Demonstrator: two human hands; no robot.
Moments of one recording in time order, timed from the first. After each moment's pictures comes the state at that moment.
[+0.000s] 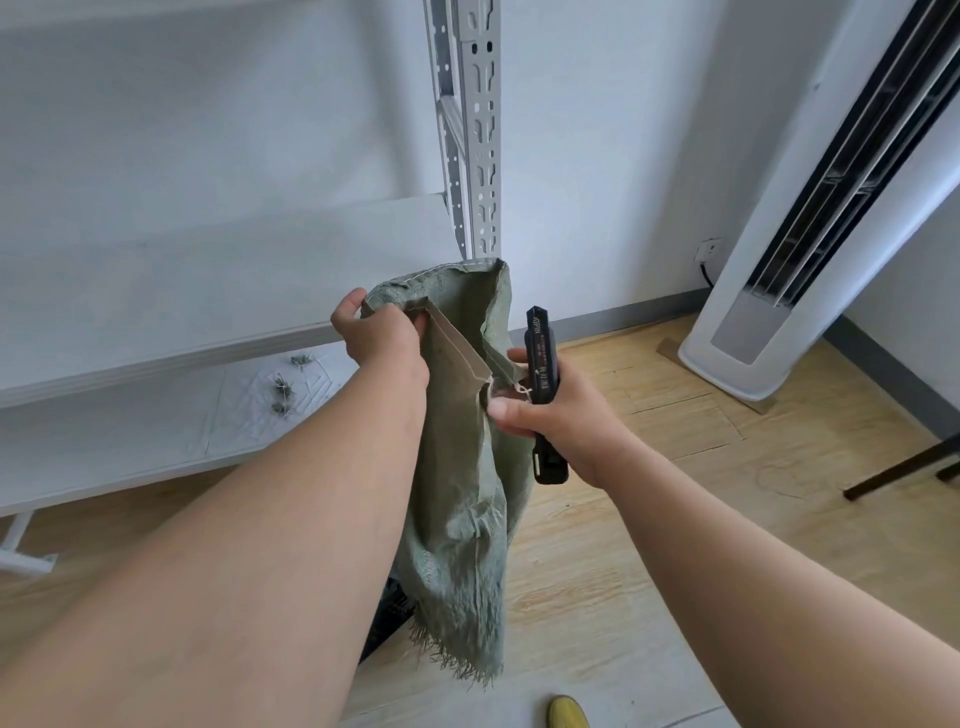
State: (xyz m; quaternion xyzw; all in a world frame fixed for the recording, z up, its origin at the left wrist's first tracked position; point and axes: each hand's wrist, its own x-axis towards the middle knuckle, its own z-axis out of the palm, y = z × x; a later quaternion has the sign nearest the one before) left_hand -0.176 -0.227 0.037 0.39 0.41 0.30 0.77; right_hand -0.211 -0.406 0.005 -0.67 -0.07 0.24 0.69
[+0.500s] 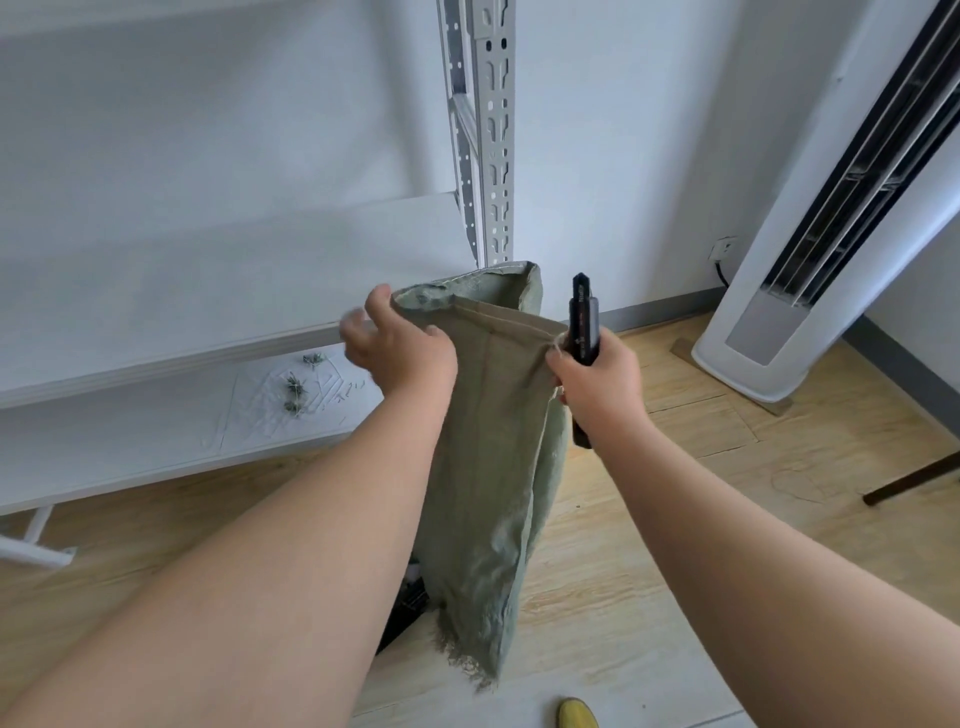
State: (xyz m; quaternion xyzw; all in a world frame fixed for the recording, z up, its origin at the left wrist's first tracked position) left_hand -0.192 -0.233 0.021 0.78 0.38 0.24 0.43; right_hand -0.186 -0.396 0.015 -0.79 0.05 0.04 0.61
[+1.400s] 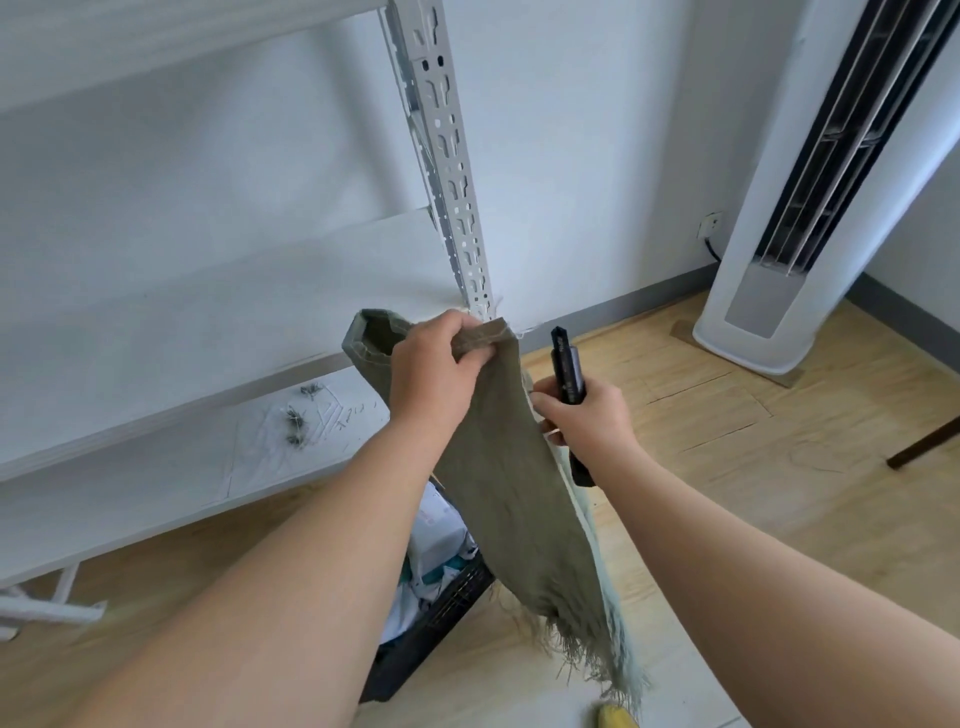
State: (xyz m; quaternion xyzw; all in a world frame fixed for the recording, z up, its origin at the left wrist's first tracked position) left_hand -0.189 -0.265 0.032 0.92 0.10 0.18 0.34; right_hand -0.177 -0.420 -0.027 -0.75 0.09 0.13 0.64
